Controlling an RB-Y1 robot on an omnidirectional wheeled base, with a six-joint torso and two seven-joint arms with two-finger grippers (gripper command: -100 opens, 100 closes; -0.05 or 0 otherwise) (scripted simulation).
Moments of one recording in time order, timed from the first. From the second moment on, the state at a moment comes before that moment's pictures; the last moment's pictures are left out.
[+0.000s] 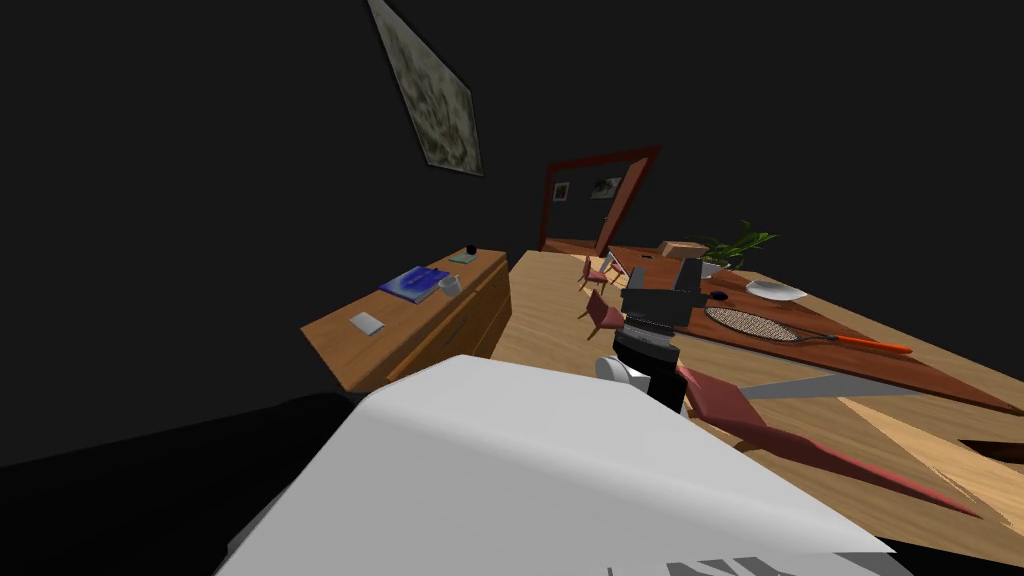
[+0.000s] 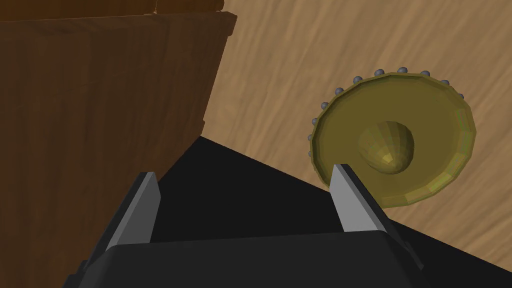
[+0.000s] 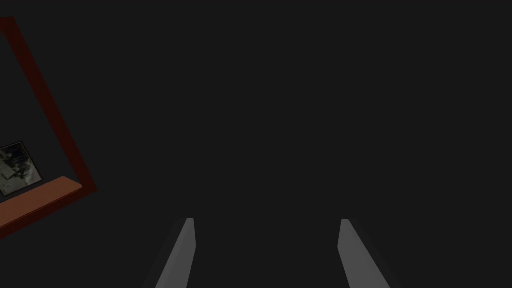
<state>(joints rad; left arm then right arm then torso) 1.39 1.32 -0.56 -0.87 0.40 -1.15 0.81 0.47 0.01 0.05 -2.35 -0.08 -0.52 -0.08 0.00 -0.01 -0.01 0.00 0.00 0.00</state>
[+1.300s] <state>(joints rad) 1.42 1.57 -0.68 -0.58 0.43 -1.29 0.77 0.47 0.01 0.05 -2.35 -0.08 -0.52 -0.08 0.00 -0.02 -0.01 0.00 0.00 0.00</state>
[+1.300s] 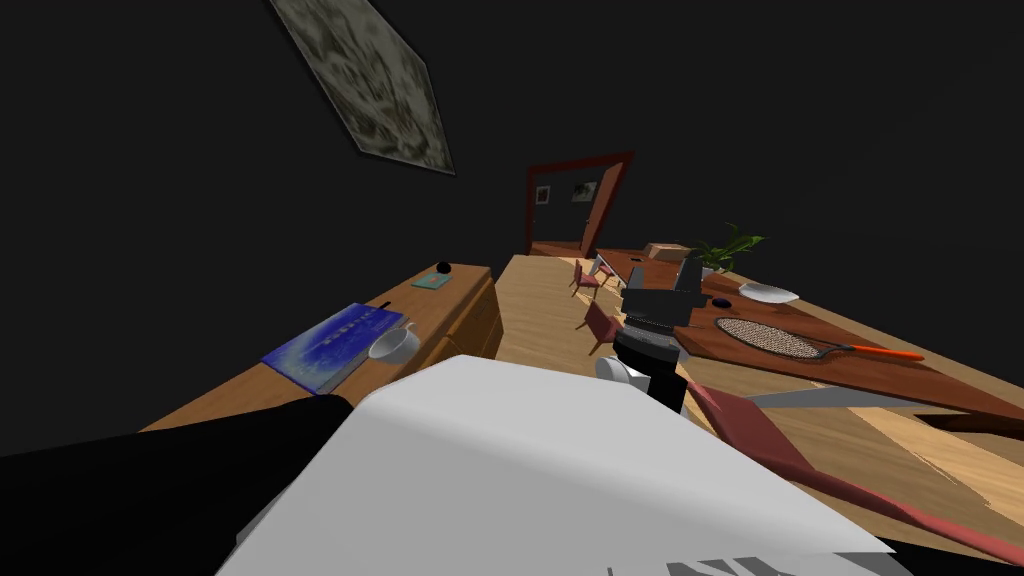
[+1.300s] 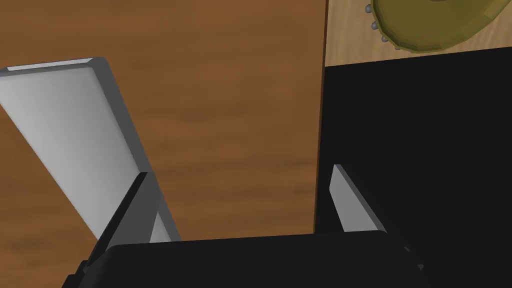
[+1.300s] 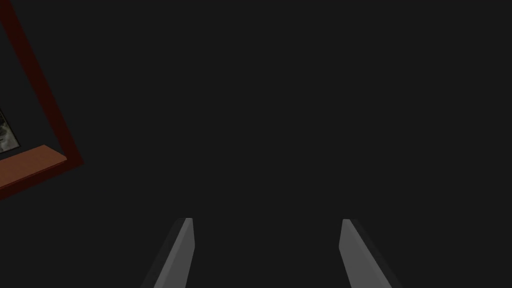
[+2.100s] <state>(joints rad) 1.30 1.51 -0.72 -0.55 0.35 -1.28 0.75 0.47 0.02 0.05 -2.35 -0.08 -0.52 -0.08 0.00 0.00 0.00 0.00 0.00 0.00</state>
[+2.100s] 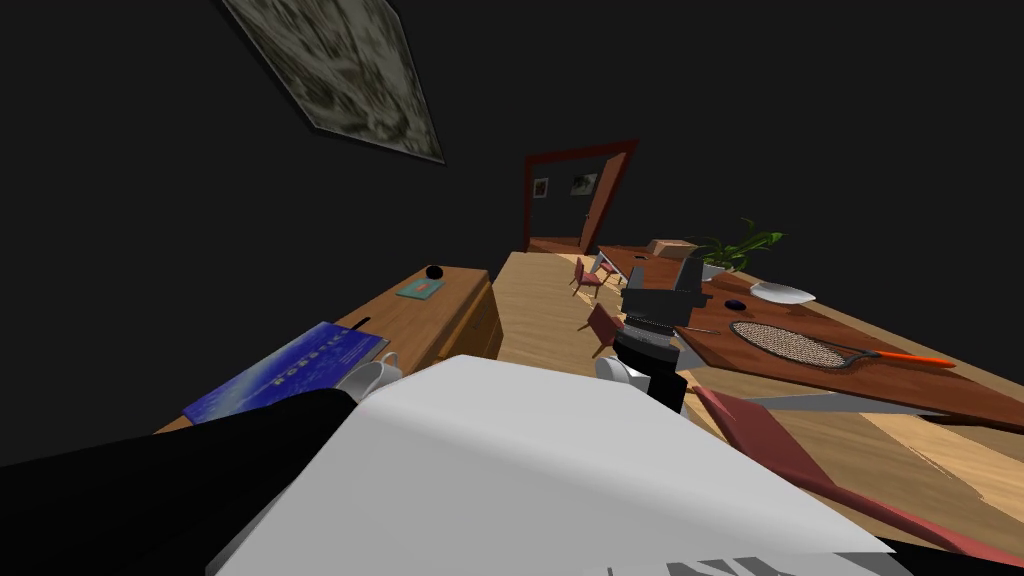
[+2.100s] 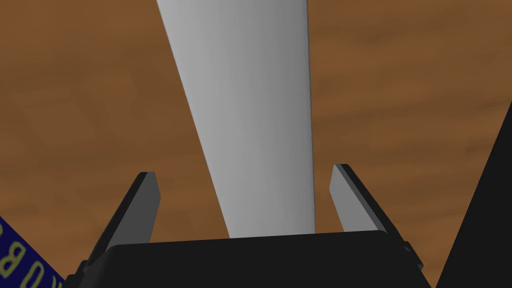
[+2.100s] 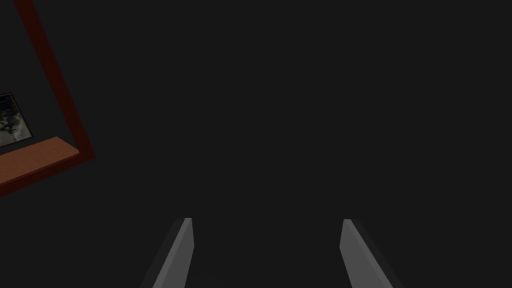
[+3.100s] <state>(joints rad) 1.34 1.54 -0.71 -0.58 0.38 -1.28 0.75 0.47 0.02 0.05 -2.35 -0.08 -0.52 -0.08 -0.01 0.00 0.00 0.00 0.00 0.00</state>
